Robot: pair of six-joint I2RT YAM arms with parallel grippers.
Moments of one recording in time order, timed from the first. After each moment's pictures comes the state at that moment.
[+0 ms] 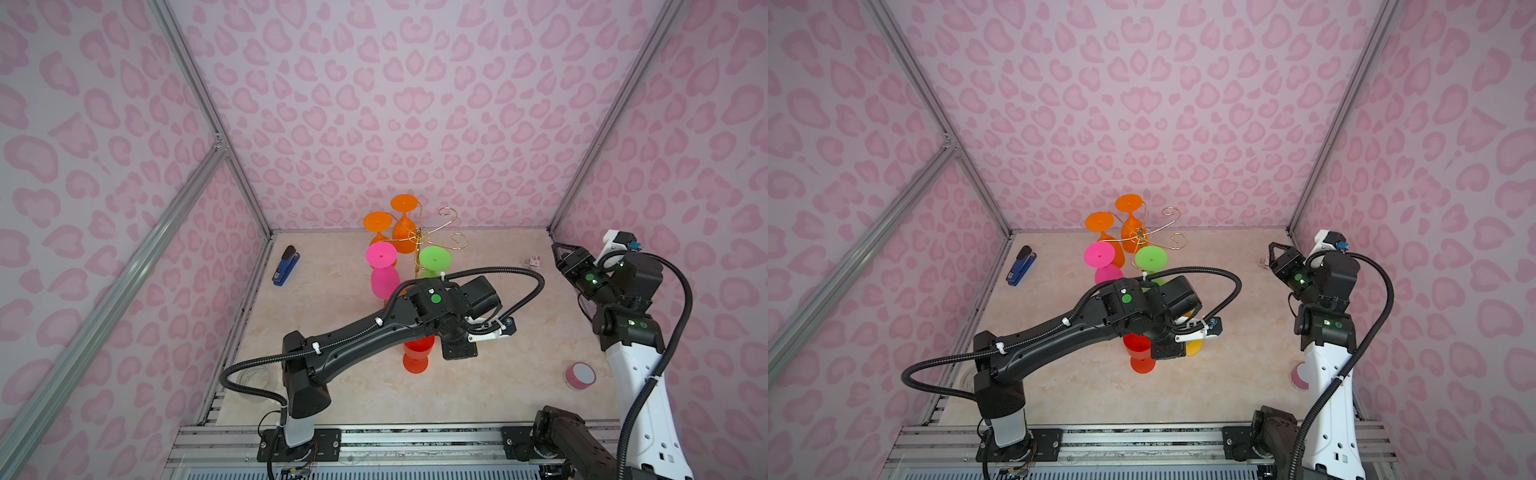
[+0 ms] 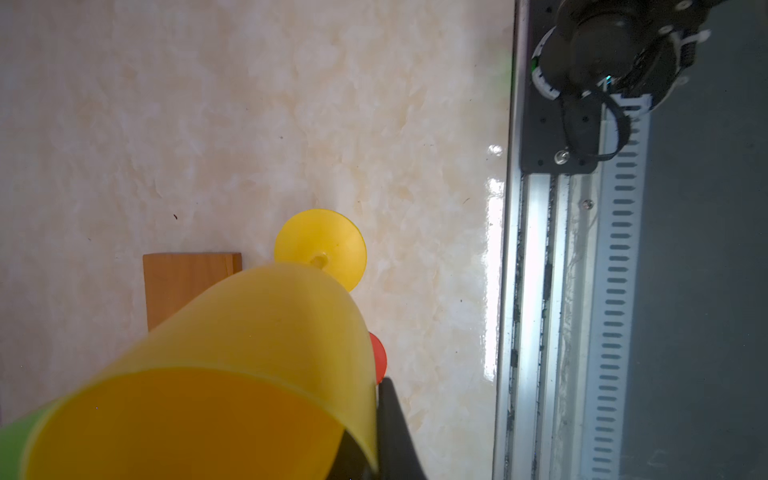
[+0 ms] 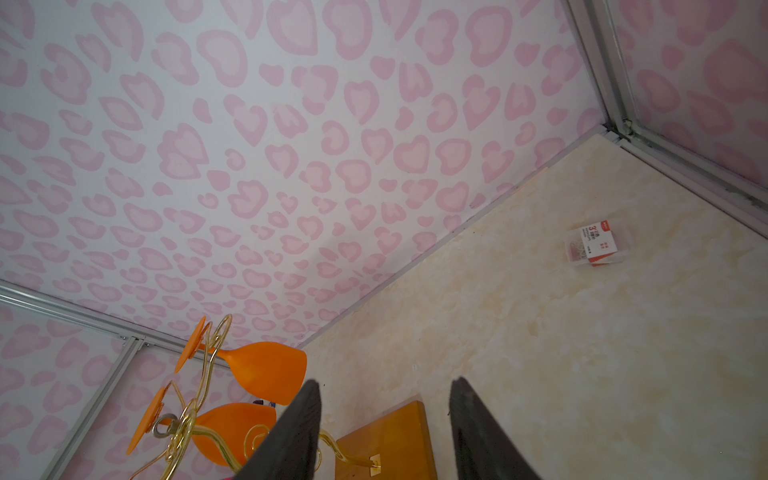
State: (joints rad) left arm -1.19 1.91 2.04 -1.31 0.00 0.39; right arm -0.31 0.97 1.02 -0.30 -0.46 0.70
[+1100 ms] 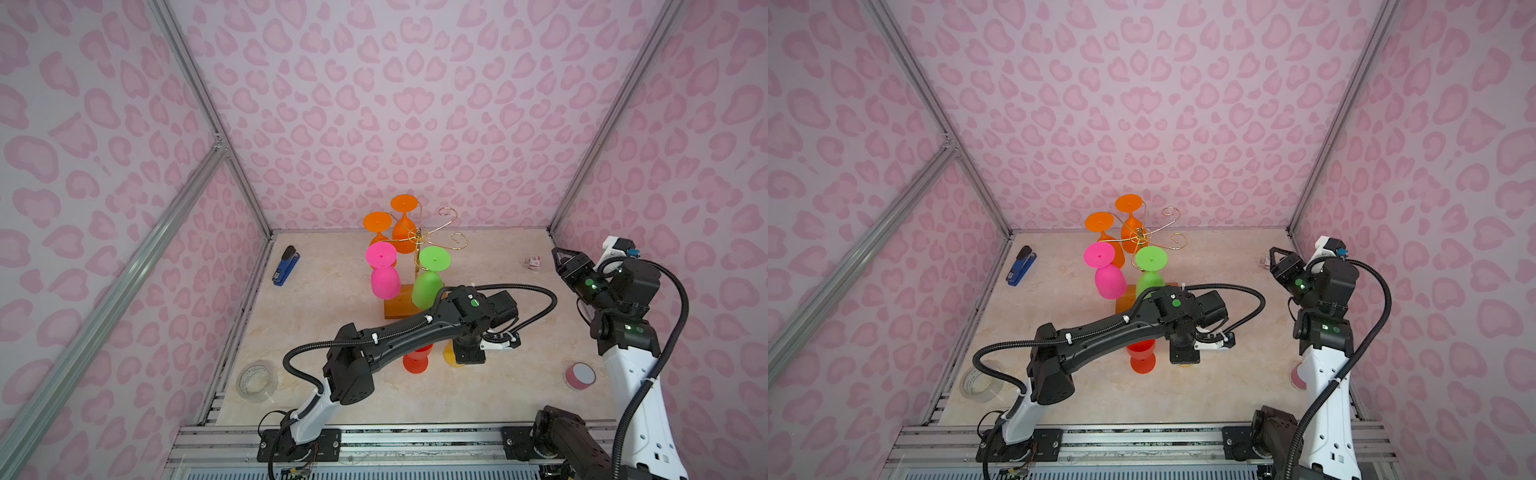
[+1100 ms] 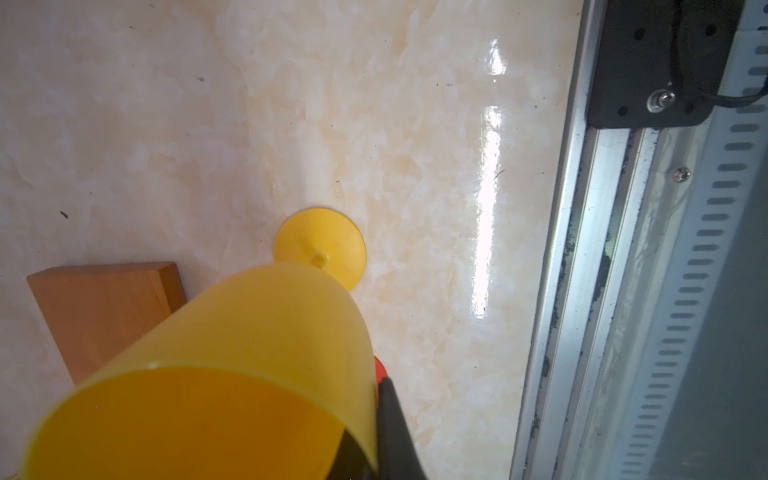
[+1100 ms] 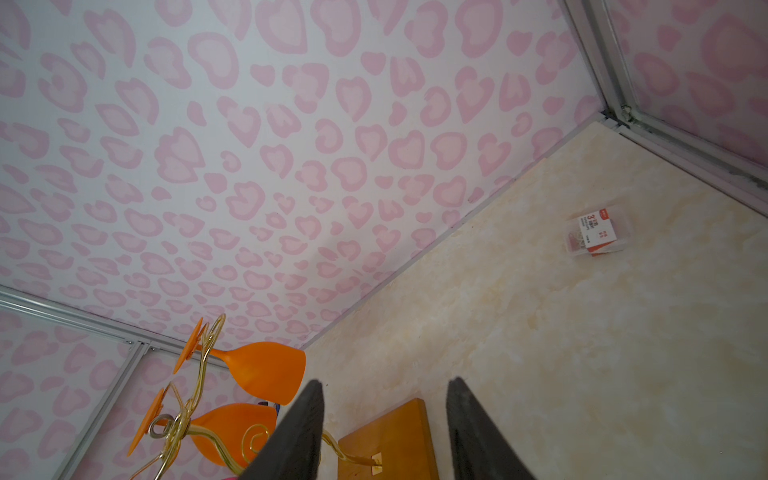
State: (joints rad) left arm -1.19 2.18 2.19 -1.39 0.02 0.42; right arm -0.33 0.95 0.95 -0.25 -0.48 0.74
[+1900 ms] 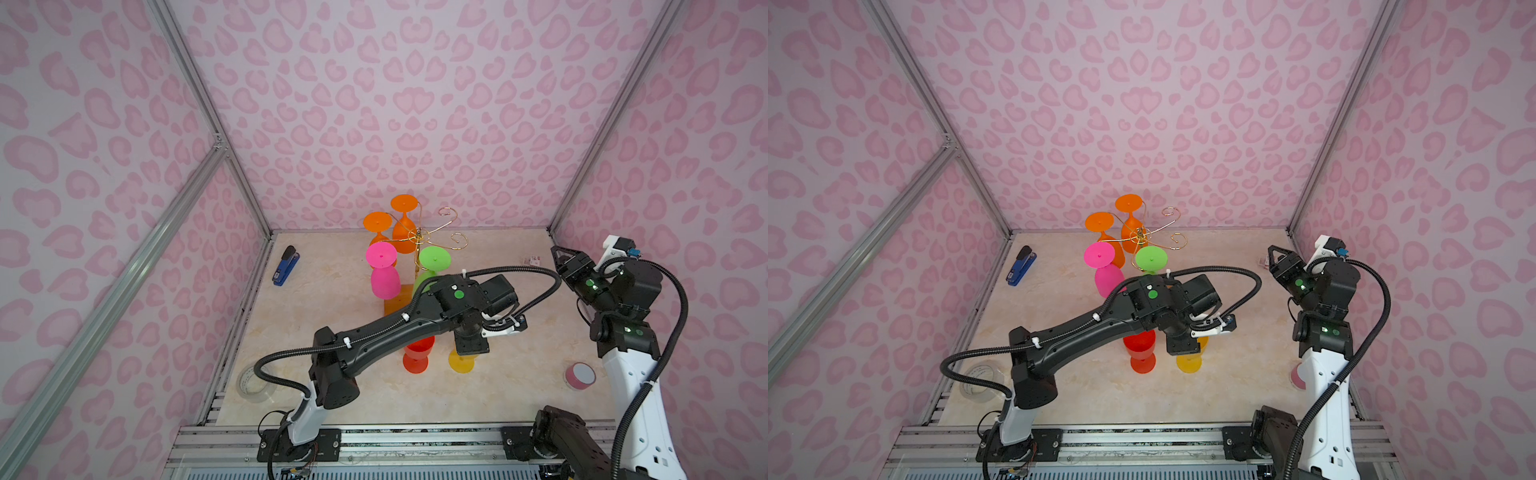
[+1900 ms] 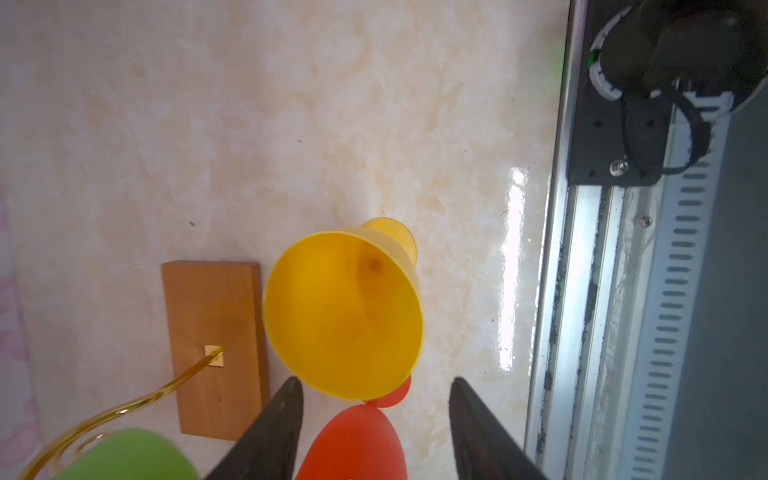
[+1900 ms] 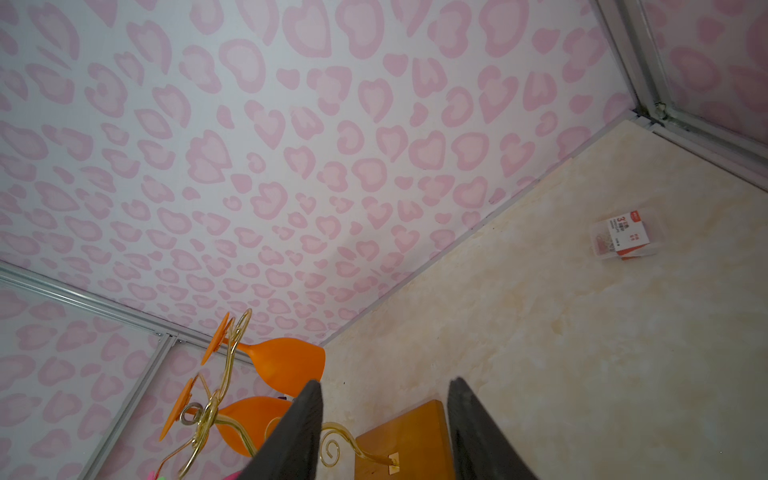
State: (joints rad) left arm -1.19 2.00 2.25 -1.33 -0.04 0.38; right arm -0.33 0.92 0.94 -0.19 -0.54 0.78
